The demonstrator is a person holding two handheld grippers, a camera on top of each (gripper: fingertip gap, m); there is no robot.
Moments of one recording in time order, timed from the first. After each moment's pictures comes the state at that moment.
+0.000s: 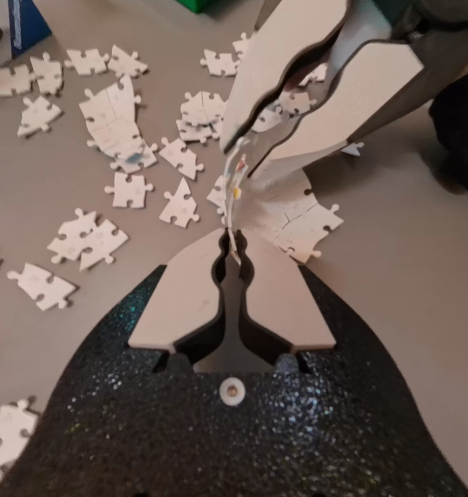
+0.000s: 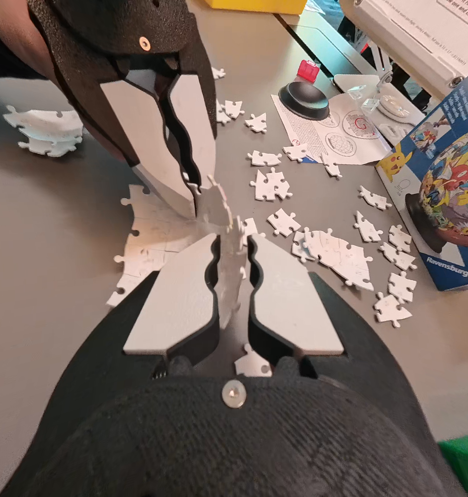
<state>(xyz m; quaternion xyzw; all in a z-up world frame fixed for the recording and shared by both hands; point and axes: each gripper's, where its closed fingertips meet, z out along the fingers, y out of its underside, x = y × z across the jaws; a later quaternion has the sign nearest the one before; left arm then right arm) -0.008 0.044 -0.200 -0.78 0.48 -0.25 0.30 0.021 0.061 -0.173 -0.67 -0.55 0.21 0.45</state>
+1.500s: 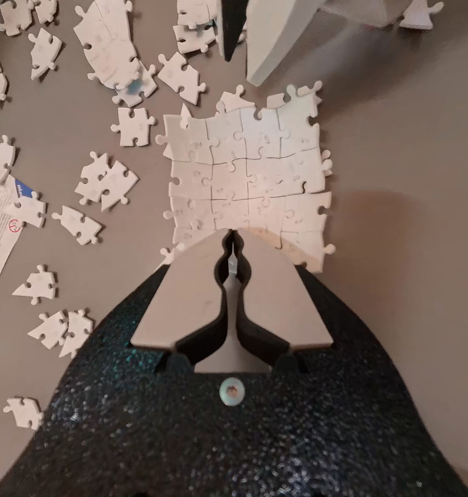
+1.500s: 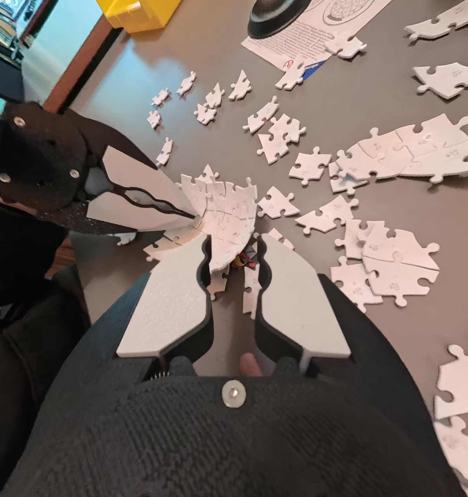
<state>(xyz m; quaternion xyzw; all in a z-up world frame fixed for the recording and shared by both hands) -0.046 0.028 -0.214 -0.80 0.53 -0.08 0.27 0.025 0.056 -0.173 -0.82 -0.30 0.39 0.27</state>
